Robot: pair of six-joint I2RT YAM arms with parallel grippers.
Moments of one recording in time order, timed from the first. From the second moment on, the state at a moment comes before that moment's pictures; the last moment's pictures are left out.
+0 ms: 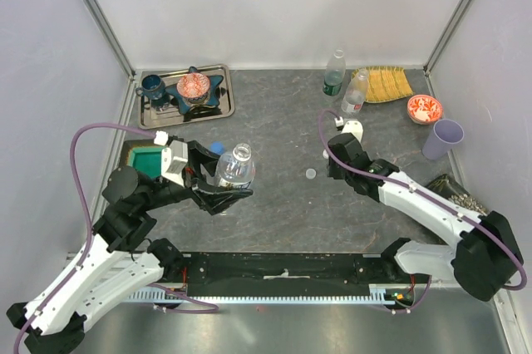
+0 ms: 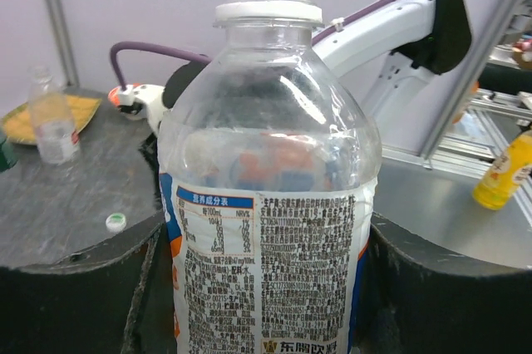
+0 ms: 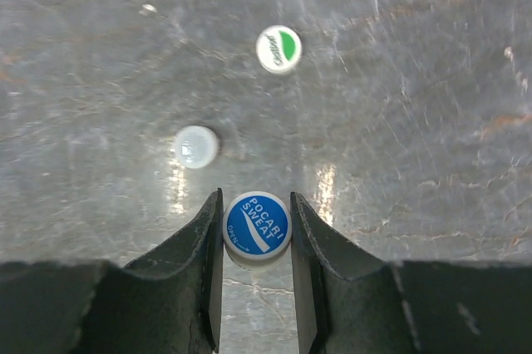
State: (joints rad) left arm -0.71 0.58 0.81 0.05 0.64 -0.30; right arm 0.67 1.18 0.81 -0.41 0.41 0.48
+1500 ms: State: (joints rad) left arm -0.71 0.54 0.68 -0.01 0.52 -0.27; right arm 0.49 1.50 0.67 -0.07 0.32 0.58
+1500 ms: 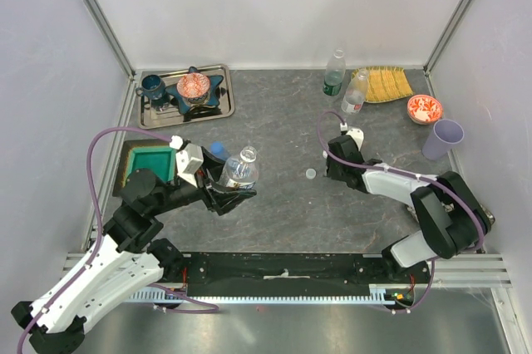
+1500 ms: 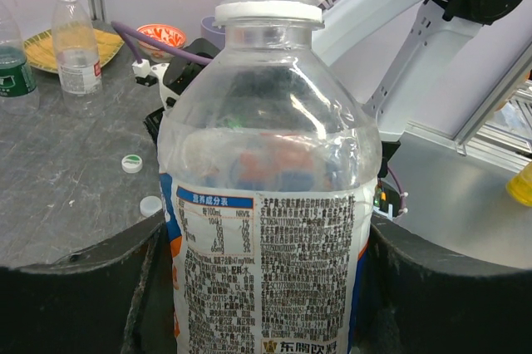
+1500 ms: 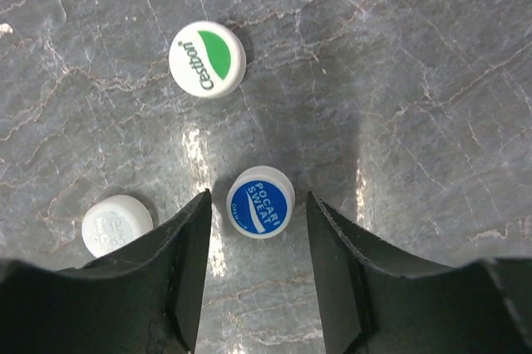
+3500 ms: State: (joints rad) left arm -0.73 1.18 0.97 0.10 0.77 -0.27; right arm 0.58 0.98 1.10 -0.18 -0.46 0.59
